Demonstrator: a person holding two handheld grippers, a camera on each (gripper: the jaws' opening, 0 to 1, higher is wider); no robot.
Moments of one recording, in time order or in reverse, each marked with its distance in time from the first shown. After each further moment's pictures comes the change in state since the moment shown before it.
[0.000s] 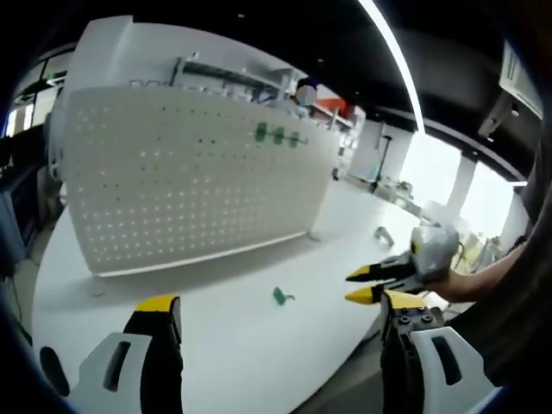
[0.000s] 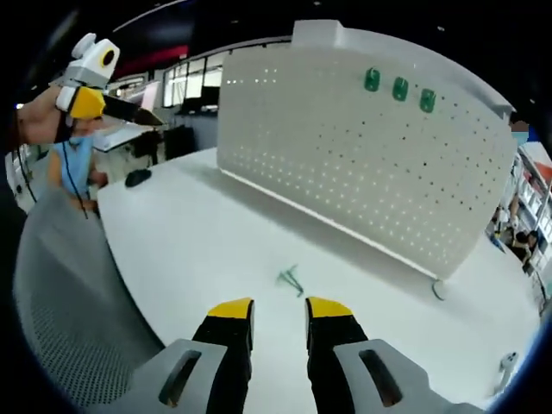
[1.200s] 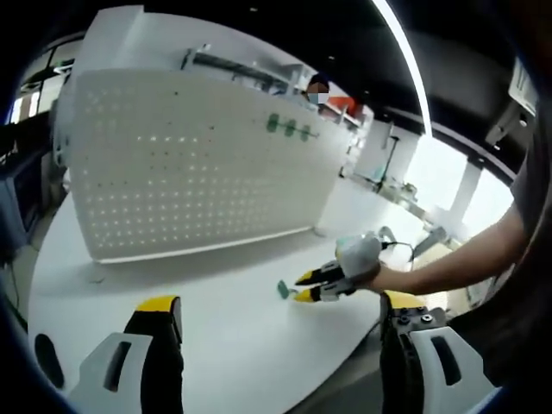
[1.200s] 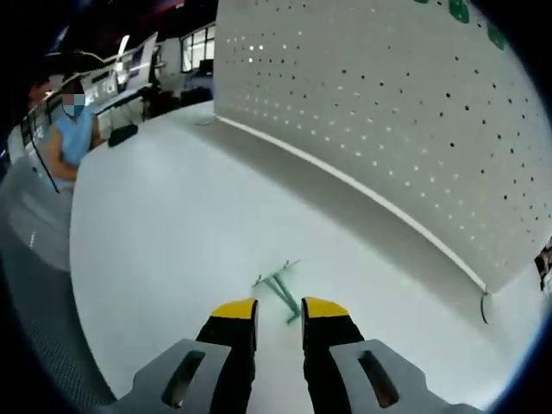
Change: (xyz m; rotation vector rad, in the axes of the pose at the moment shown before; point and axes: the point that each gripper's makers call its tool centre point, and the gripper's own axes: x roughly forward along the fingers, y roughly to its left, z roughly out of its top) left arm 0.004 0.010 -0.009 -0.045 0.024 0.017; right arm 0.121 -0.021 -0.042 -0.026 0.189 0.120
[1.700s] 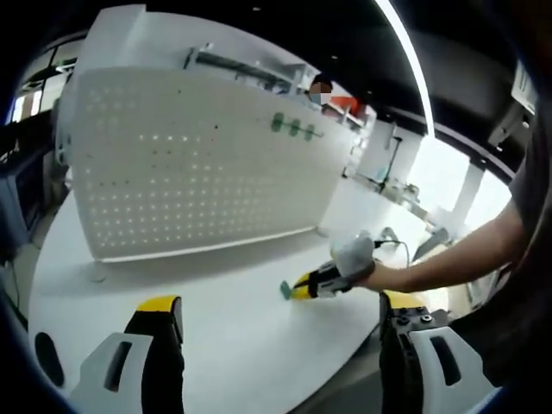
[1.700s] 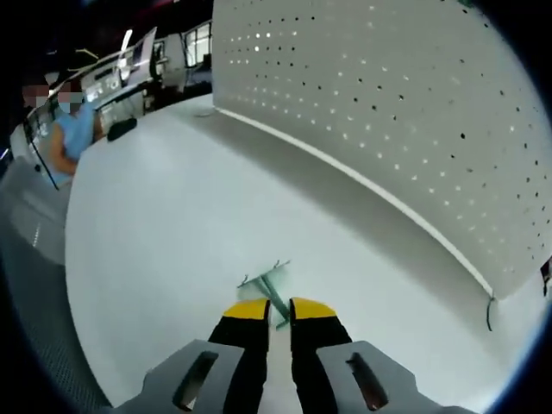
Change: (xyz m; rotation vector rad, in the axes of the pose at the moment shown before) left arm 0.002 0.003 0.000 -0.012 0.002 0.010; right arm 0.007 -0.002 -0.003 -0.044 0.028 0.040
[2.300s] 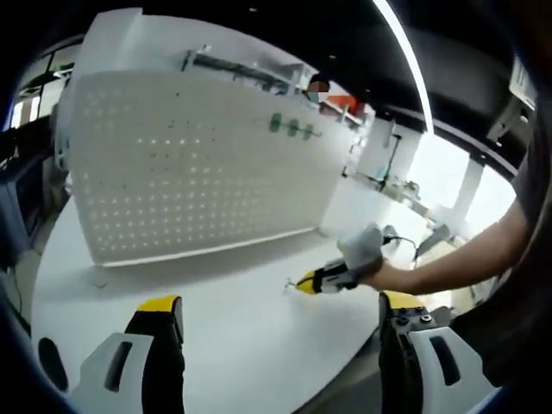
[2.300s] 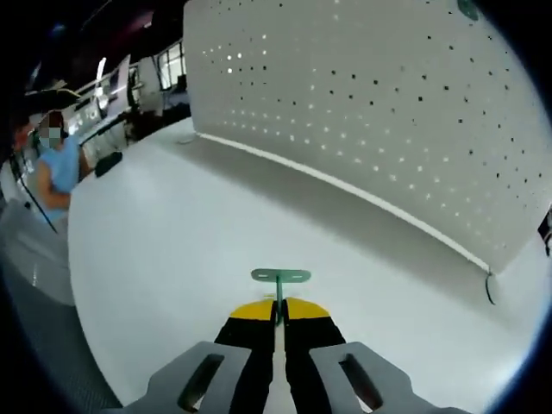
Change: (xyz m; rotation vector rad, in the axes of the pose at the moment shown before) left arm 0.000 0.001 0.003 0.026 -0.006 0.003; right arm -0.020 -0.006 0.025 0.151 -0.084 -0.078
